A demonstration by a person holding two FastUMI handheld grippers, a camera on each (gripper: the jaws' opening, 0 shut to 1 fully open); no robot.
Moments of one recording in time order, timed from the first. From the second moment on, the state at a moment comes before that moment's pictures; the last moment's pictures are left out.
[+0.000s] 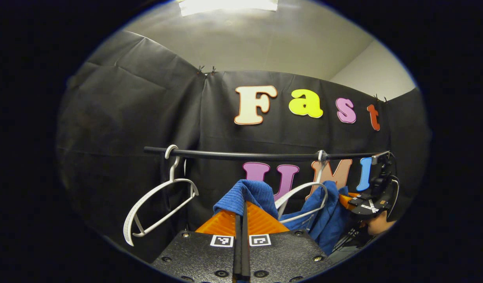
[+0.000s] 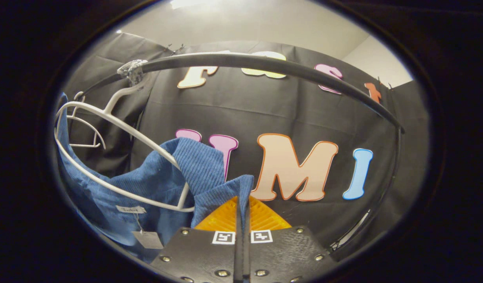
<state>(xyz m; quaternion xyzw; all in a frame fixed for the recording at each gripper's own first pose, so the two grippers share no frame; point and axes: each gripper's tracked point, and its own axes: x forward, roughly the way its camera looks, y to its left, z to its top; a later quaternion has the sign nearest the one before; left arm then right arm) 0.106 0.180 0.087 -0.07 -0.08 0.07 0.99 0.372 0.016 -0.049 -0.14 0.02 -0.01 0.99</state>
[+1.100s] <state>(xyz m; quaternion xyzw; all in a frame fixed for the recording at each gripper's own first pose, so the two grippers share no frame) 0.158 0.151 -0.111 -0.15 0.09 0.03 0.98 0.374 -0.008 -0.152 -0.23 0.08 -0.01 0.97</state>
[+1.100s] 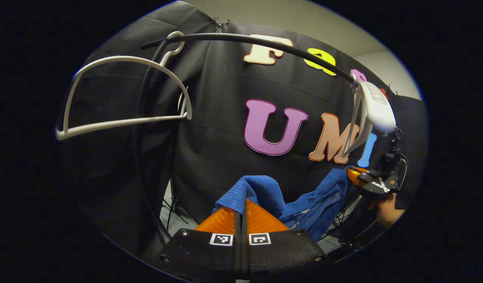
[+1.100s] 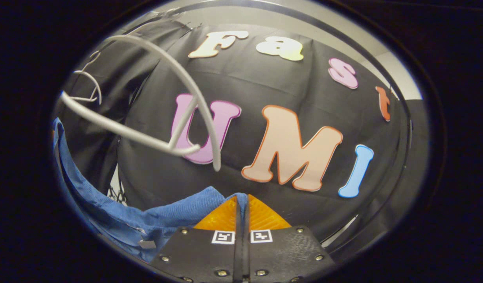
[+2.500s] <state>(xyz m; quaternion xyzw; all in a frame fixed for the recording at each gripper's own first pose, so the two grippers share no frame) 0.168 0.030 -0.099 -0.07 0.10 -0.08 0.99 0.259 0.080 -0.147 -0.05 0.14 0.04 0.99</state>
